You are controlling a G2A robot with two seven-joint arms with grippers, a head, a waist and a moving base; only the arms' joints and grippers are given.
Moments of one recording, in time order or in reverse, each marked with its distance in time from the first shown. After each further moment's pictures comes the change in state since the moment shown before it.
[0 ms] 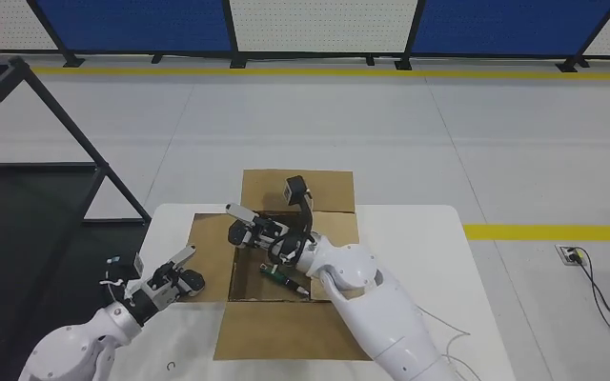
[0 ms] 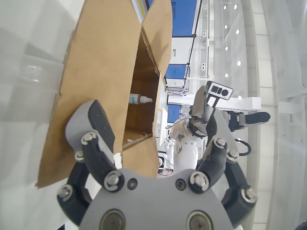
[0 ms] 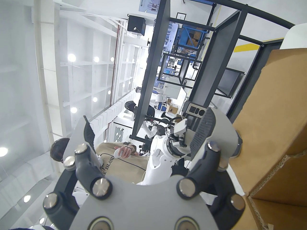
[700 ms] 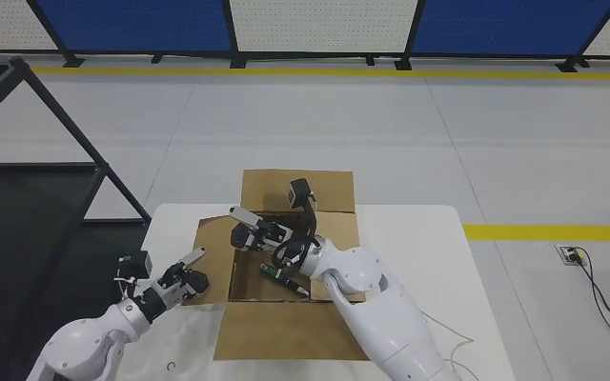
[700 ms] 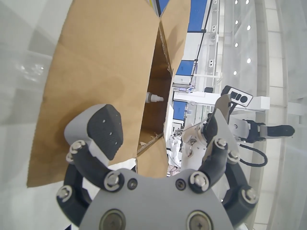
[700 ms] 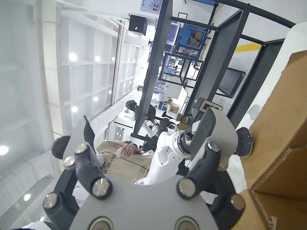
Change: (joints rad) left arm -0.046 0.001 0.041 0.062 0.022 -0.012 -0.016; right arm -0.035 0.012 0.020 -0.053 -0.011 0.024 0.012
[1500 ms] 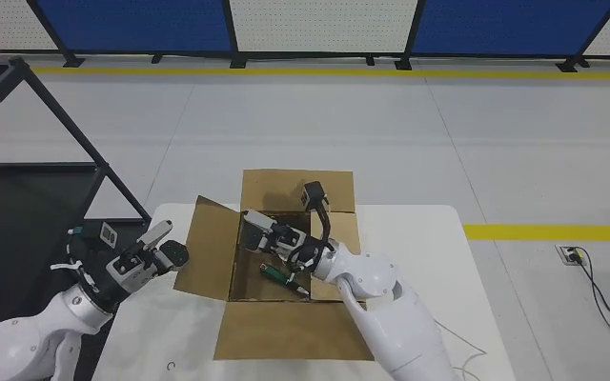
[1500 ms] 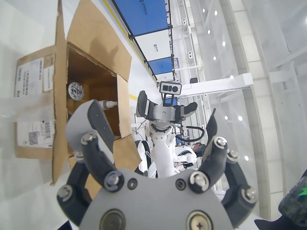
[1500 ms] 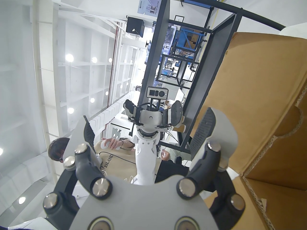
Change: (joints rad) left arm 0.025 0.025 -0.176 -0.268 -0.068 0.023 -0.052; right arm -0.090 0.038 0.073 -0.131 -0.059 0.051 0.022
